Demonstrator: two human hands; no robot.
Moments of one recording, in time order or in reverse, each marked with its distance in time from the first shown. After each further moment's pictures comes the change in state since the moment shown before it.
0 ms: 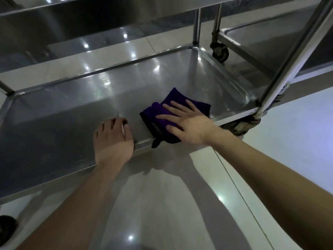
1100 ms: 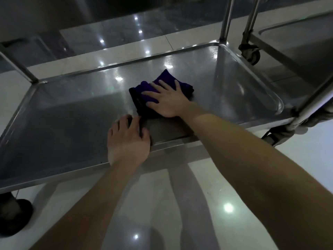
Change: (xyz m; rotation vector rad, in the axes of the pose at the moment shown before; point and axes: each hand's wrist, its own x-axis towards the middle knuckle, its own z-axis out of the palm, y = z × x) left_hand 0.059 -0.023 0.013 0.001 -0.031 -0.035; right_hand 0.228 -0.025 0.003 0.005 -0.067 0.049
